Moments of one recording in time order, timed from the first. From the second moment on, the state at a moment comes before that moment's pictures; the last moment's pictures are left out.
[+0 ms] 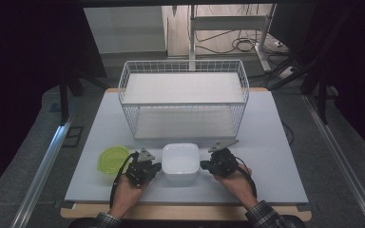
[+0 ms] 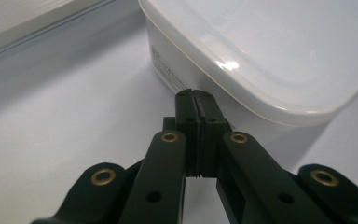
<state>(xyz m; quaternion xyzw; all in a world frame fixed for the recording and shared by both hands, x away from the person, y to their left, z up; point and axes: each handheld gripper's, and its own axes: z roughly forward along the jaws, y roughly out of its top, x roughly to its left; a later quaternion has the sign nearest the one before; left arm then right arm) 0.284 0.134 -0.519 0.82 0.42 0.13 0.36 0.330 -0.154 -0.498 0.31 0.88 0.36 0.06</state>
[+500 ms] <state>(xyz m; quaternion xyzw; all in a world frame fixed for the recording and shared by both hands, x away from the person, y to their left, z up) 0.274 0.123 -0.514 0.83 0.40 0.12 0.37 0.306 -0.177 -0.491 0.32 0.87 0.36 0.08</state>
